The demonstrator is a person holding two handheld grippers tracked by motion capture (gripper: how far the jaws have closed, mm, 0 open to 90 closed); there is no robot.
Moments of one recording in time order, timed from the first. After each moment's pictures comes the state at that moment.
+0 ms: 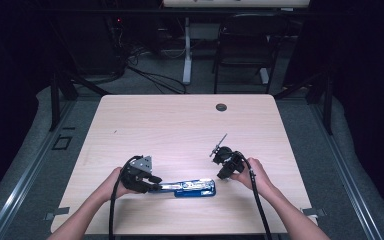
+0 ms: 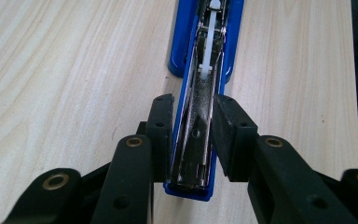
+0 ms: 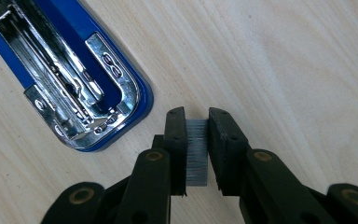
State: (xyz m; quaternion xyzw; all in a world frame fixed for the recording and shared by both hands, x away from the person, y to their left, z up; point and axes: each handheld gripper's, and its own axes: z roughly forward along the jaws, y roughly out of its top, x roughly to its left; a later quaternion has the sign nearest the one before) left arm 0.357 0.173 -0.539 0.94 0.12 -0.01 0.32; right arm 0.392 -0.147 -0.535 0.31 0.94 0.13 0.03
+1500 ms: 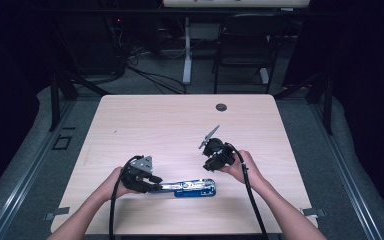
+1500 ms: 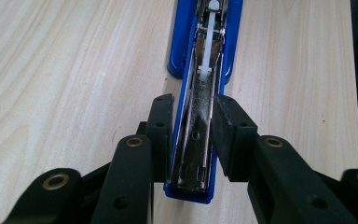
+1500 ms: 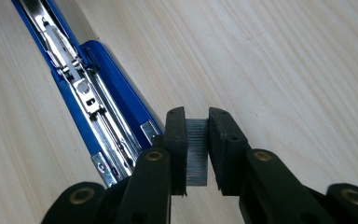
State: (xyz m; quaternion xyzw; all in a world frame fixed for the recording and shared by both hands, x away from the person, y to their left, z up) left arm 0.357 0.172 -0.540 0.94 0.11 -0.02 0.32; right arm 0.395 -0.117 -0.500 0.26 0.94 0.21 0.04
